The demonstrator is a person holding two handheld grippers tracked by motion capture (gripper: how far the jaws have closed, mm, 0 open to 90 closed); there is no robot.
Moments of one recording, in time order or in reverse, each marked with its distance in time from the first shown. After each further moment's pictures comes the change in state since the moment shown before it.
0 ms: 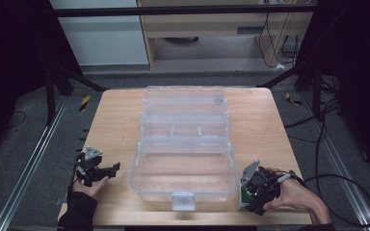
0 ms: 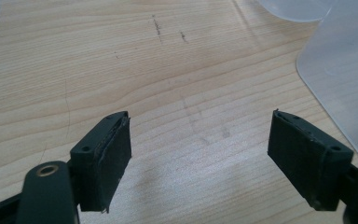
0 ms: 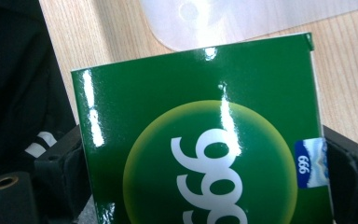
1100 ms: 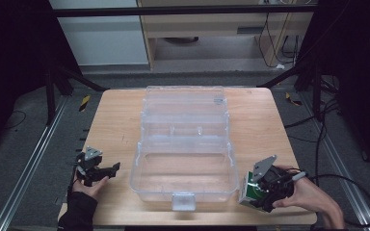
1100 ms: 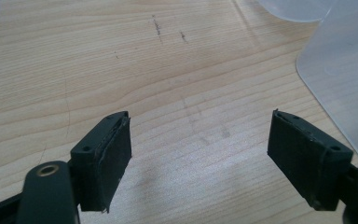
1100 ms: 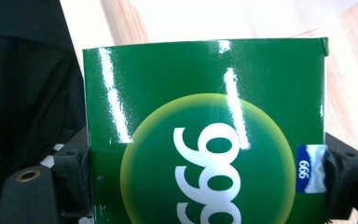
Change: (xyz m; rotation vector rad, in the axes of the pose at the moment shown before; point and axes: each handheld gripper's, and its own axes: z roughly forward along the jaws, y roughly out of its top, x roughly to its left) left arm 0.000 0.000 0.000 0.000 -0.001 -0.001; right arm 0.003 -0.010 -0.043 -0.125 -0.027 0.042
